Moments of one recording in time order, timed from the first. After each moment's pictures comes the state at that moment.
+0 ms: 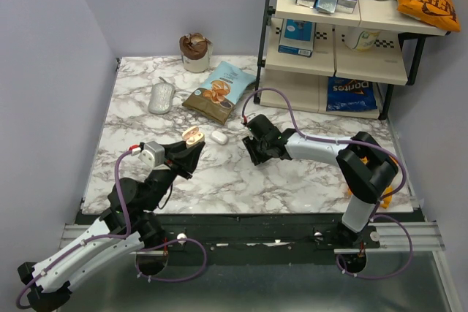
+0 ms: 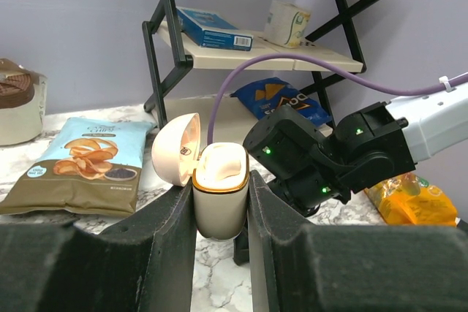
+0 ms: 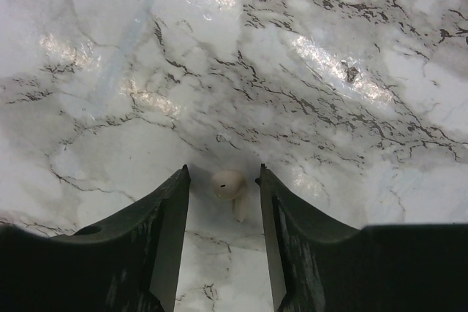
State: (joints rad) left arm -0.92 0.26 0.38 0.20 -0.28 -0.15; right arm 0.79 1.77 1.04 -0.27 0.10 0.19
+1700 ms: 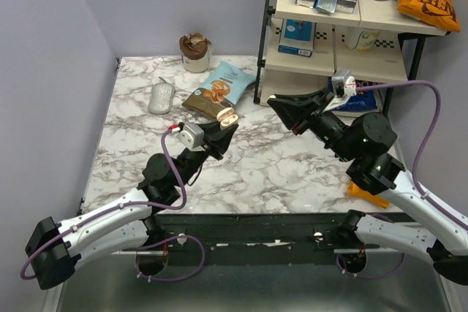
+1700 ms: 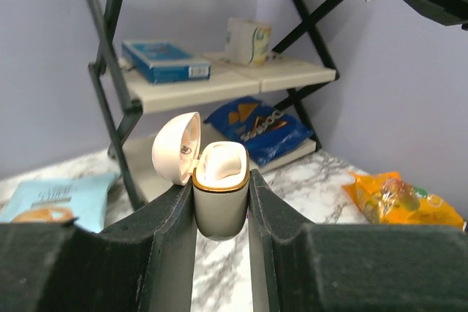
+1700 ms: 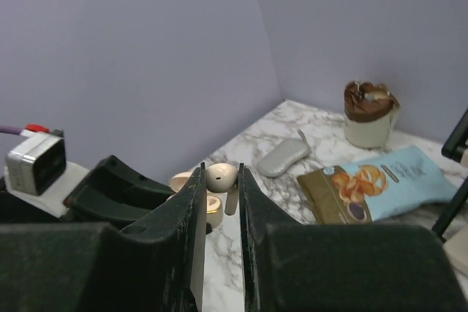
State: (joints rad) left arm -0.92 0.78 0.47 0.69 -0.15 -0.06; right arm 0.85 0.90 1.03 0.14 0.03 0.26
